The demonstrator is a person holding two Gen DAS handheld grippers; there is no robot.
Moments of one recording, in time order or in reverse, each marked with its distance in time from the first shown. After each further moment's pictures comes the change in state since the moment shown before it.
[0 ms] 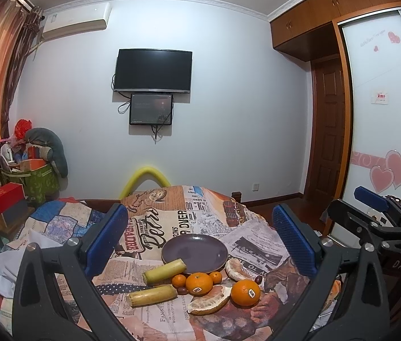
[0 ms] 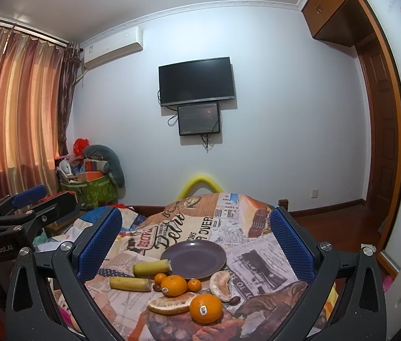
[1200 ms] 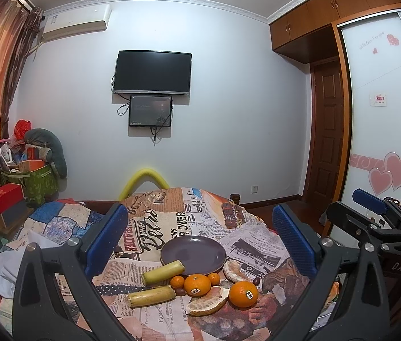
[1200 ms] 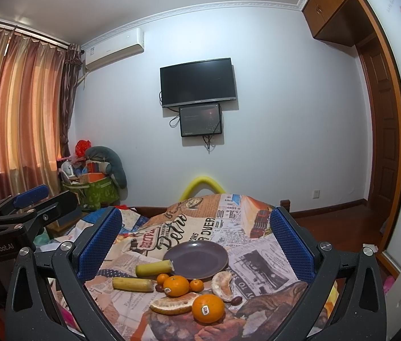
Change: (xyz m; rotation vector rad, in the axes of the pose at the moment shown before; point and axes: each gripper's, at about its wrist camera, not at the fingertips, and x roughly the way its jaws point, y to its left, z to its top) left arm -0.005 -0.002 0.002 -0.003 -0.009 -0.007; right arm -0.001 0.002 0.001 0.001 -0.004 0.006
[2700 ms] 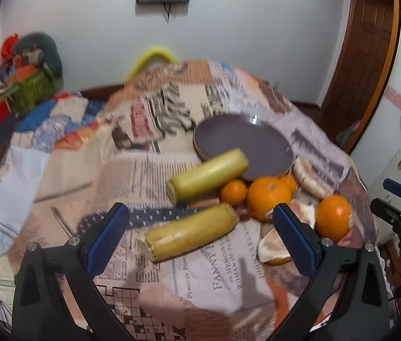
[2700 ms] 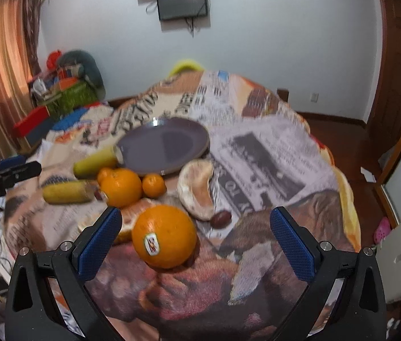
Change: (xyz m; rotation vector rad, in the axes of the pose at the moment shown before) left arm 0.184 0.113 -0.146 -0.076 0.629 0.009; right arm 0.124 -0.049 -0.122 0.025 0.603 -0.040
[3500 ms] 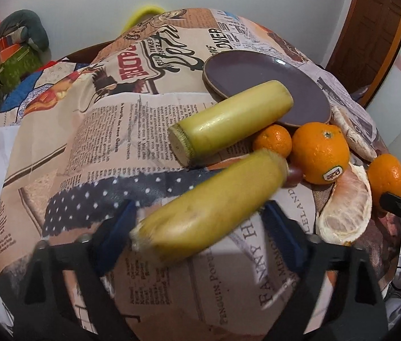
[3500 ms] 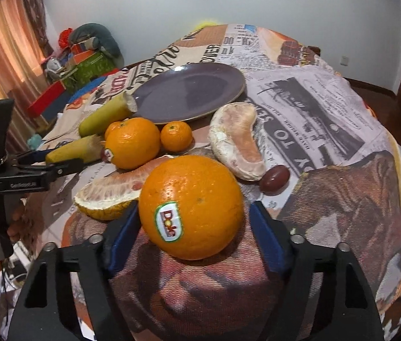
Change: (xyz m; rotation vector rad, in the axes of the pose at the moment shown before) left arm 0.074 0.019 -0.023 0.026 0.198 0.012; right arm 0.060 0.008 -0.019 0.022 0.160 0.169
